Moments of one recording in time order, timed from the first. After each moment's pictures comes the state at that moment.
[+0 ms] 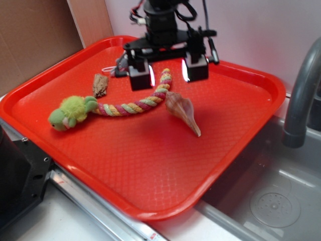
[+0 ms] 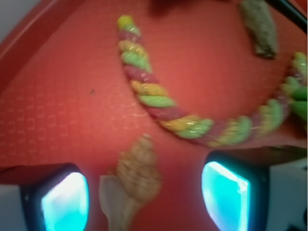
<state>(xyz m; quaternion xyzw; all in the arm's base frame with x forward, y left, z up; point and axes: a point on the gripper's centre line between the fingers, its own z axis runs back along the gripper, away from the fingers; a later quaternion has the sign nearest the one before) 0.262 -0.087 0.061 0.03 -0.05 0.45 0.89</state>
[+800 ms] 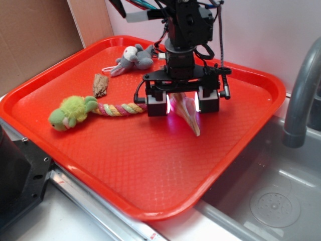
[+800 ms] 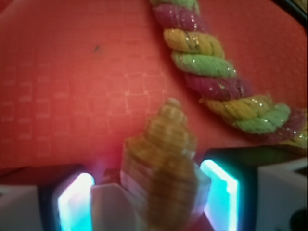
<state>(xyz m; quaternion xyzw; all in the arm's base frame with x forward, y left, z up) 0.264 -0.092 0.021 0.05 -0.03 0.42 0.90</state>
